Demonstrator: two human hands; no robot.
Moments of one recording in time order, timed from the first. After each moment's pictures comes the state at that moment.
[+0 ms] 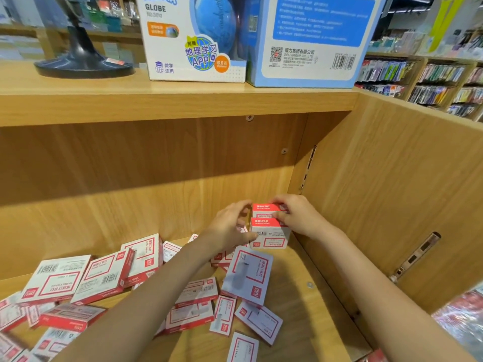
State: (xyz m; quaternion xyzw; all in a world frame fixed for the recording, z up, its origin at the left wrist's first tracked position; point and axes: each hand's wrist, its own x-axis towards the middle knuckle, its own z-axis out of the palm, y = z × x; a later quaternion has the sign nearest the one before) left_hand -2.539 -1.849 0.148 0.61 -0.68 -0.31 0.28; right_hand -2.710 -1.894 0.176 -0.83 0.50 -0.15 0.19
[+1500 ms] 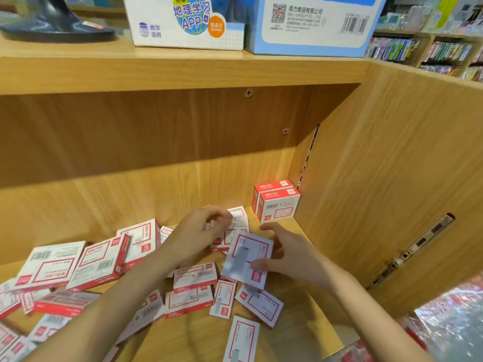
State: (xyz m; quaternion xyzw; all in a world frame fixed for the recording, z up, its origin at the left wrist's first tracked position) left_hand -2.498 -1.807 0.132 0.58 -0.70 -0.27 0.33; right_hand -2.709 -1.812 0.144 -0.76 0.50 -0.10 0.40
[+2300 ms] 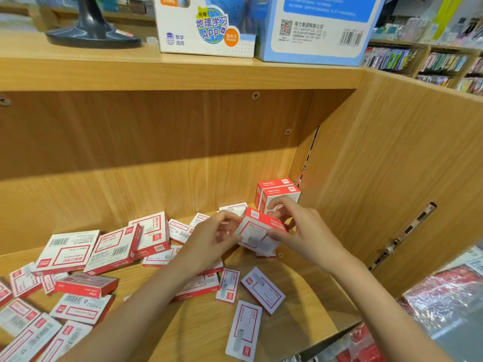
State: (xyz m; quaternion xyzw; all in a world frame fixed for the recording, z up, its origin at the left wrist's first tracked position) left_hand -2.516 -1.773 0.125 0.56 -0.66 -0.31 0.39; right_hand -2.715 -1.803 0.171 -0.83 0.45 -0.25 0.23
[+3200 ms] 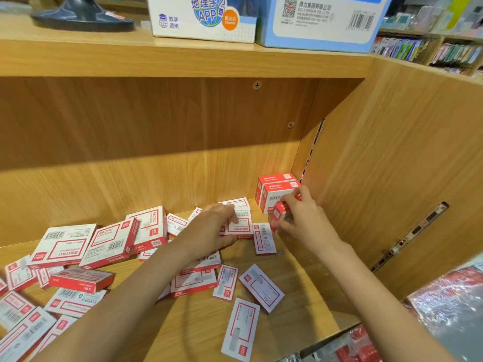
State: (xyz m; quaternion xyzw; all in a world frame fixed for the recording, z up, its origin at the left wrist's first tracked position) left_hand -2.507 -1.798 0.117 0.60 -0.76 -0.17 0.20; right_hand -2.716 -1.833 0.153 -0.81 0.56 -0.13 0.07
